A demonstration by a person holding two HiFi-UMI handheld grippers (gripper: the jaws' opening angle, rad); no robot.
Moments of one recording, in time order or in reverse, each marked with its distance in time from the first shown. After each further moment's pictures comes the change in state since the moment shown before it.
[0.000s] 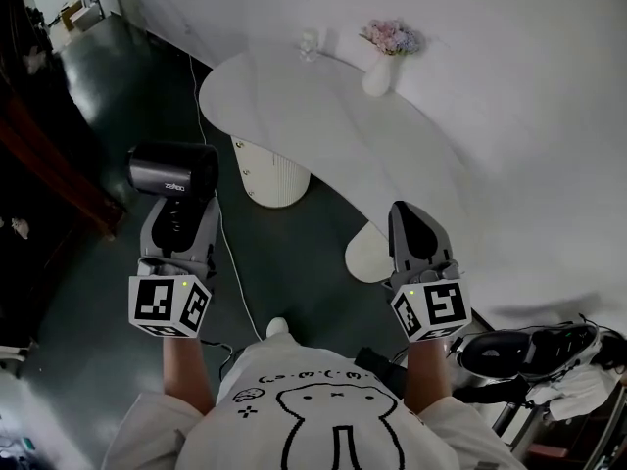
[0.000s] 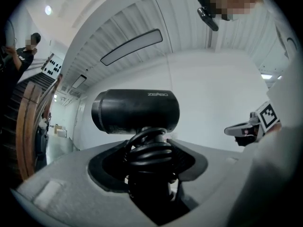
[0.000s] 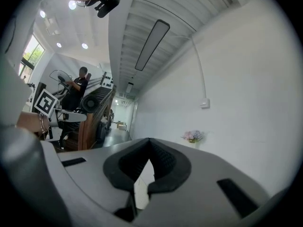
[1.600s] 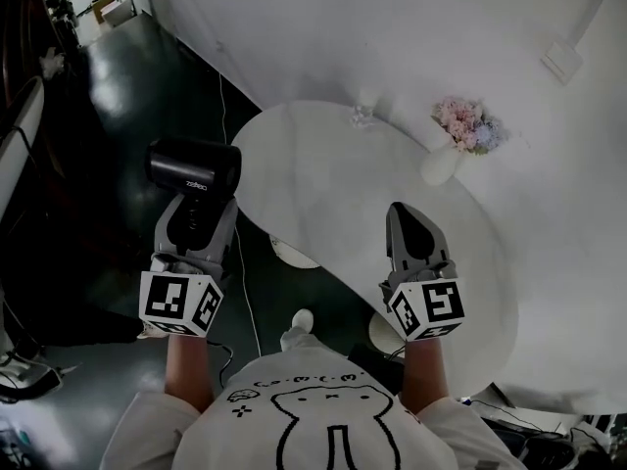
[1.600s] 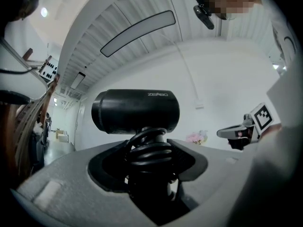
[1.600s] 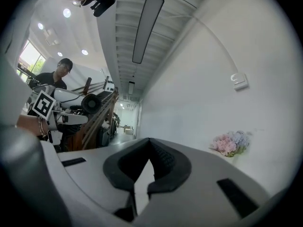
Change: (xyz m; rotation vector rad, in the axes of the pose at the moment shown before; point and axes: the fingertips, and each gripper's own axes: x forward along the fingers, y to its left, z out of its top) left arm 0.272 0.167 -0.014 0.045 -0.002 0.045; right arm 0.359 -0.032 -0.005 0.058 -0.030 0.120
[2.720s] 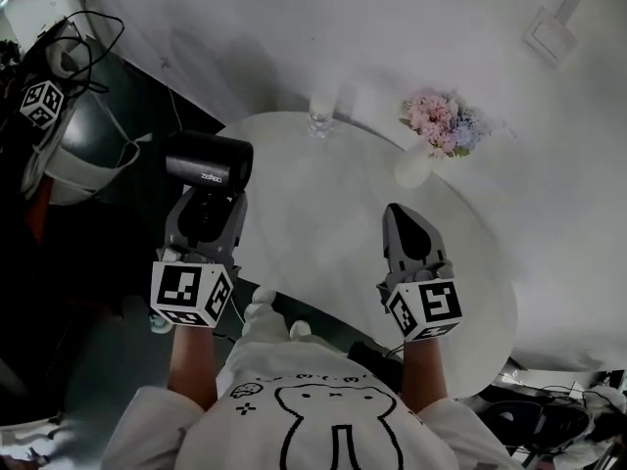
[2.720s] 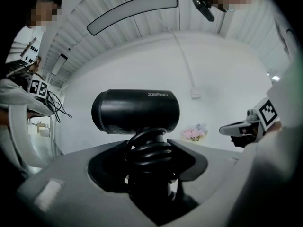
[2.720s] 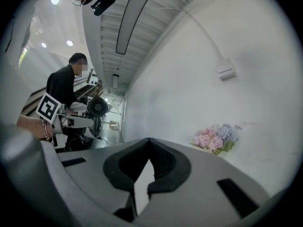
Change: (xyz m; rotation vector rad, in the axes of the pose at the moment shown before) left arm 0.175 -0.033 -0.042 -0.005 0.082 -0.195; right arm 0.056 -0.097 -0.031 0.041 0.068 -0.178
